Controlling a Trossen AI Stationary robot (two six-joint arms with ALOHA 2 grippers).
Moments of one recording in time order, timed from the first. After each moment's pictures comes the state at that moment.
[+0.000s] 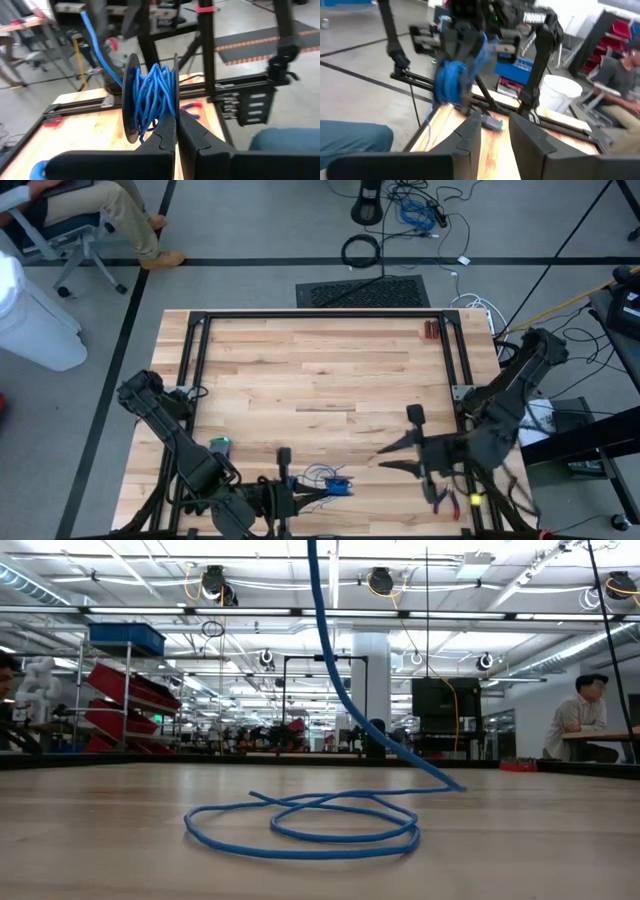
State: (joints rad) left arm -0.76 1.78 1.70 -0.24 -0.80 -0.04; right arm 0.81 1.22 1.18 -0.14 0.68 -0.11
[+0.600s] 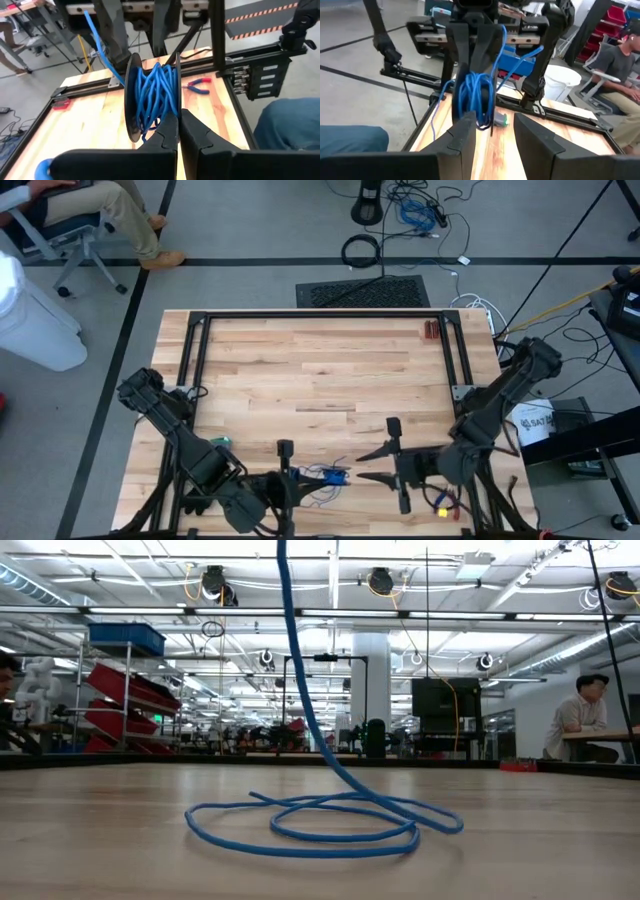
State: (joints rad) left arm -0.73 1.76 1.70 -0.41 -0.76 -0.10; right arm 0.76 1.38 1.18 -0.01 0.68 -0.06
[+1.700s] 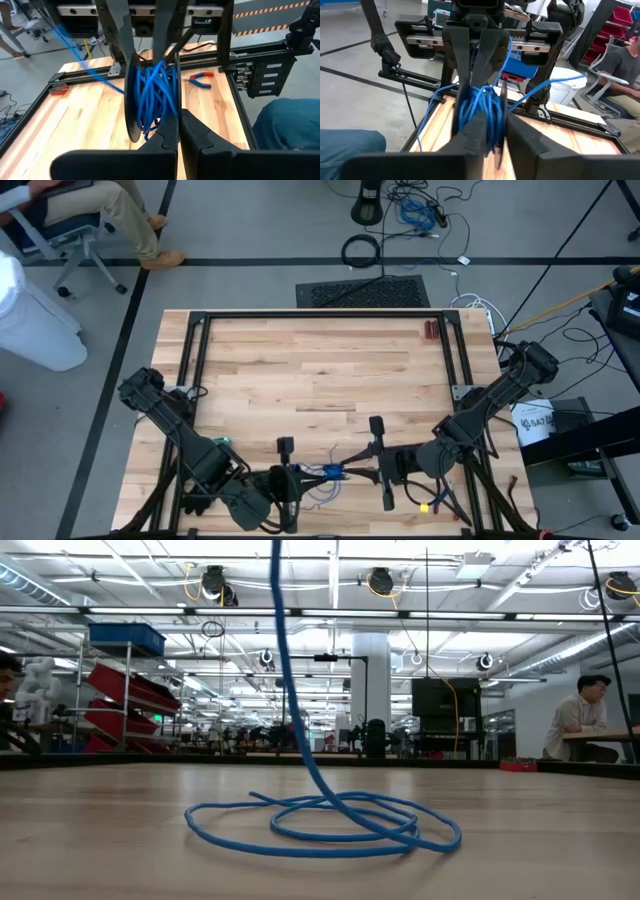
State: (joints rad) left arm -0.71 1.76 1.70 -0.46 -0.75 -0.20; right arm 0.67 1.45 1.18 0.09 0.57 -0.09
